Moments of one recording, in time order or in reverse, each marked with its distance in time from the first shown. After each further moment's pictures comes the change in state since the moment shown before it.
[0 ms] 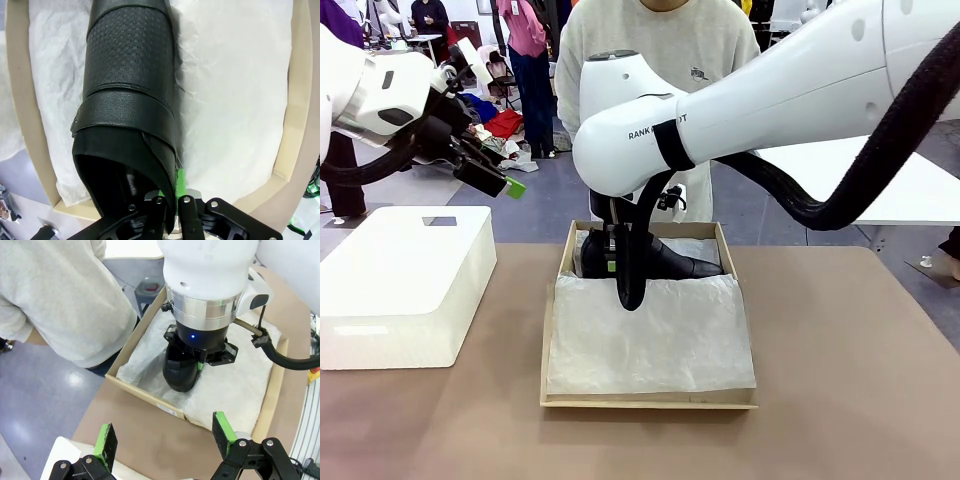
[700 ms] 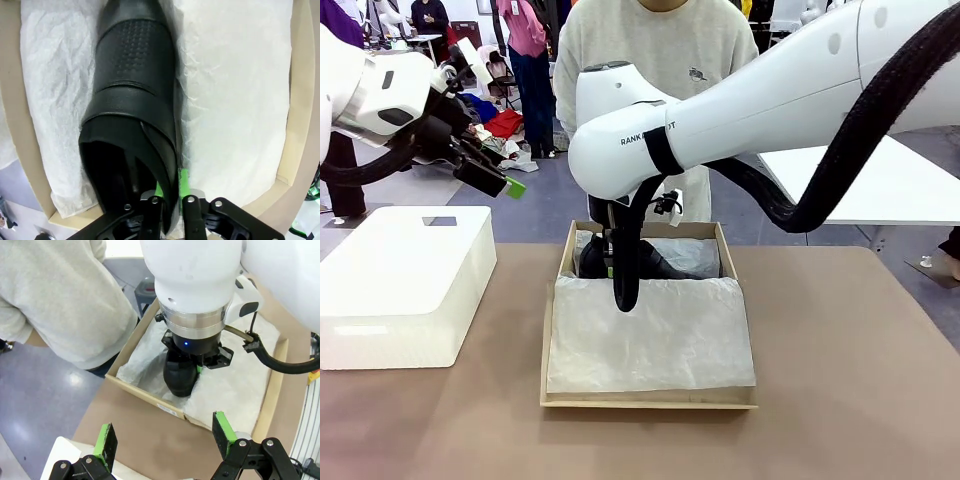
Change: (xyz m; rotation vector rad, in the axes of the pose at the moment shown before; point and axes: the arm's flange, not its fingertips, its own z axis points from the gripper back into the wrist) left arm 0.000 0.000 0.000 0.000 0.000 0.000; right arm -0.004 0.008 -0.013 -0.030 -0.030 -0.006
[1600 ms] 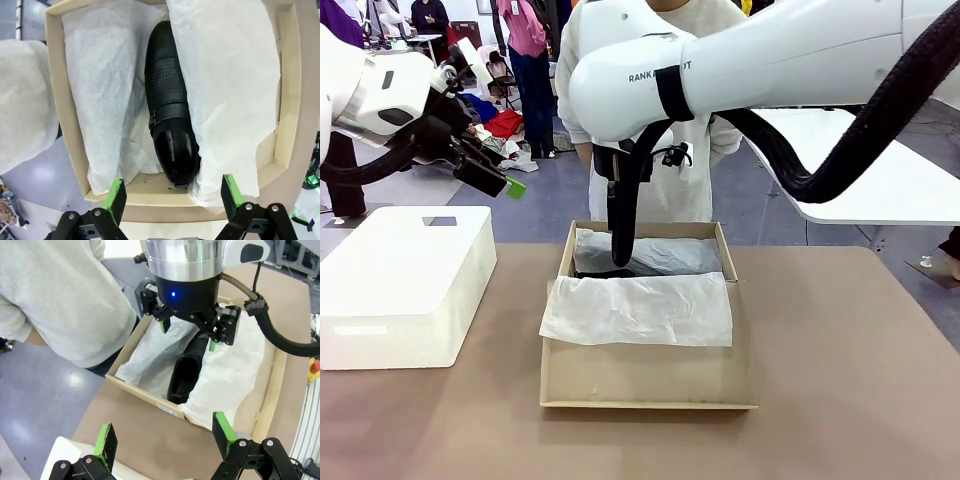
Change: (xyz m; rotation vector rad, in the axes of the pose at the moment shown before) left arm 0.000 0.000 0.000 0.000 0.000 0.000; right arm 0.011 0.012 0.078 0.050 -0.001 -0.026
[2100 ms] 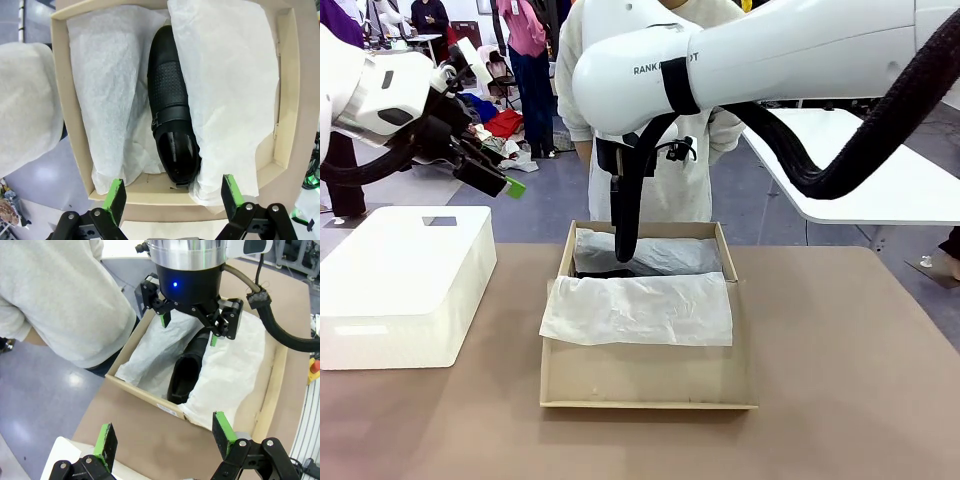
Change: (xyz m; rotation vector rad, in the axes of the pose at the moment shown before) left arm 0.000 0.000 0.000 0.000 0.000 0.000; right arm 0.004 0.000 0.005 0.006 -0.003 -0.003
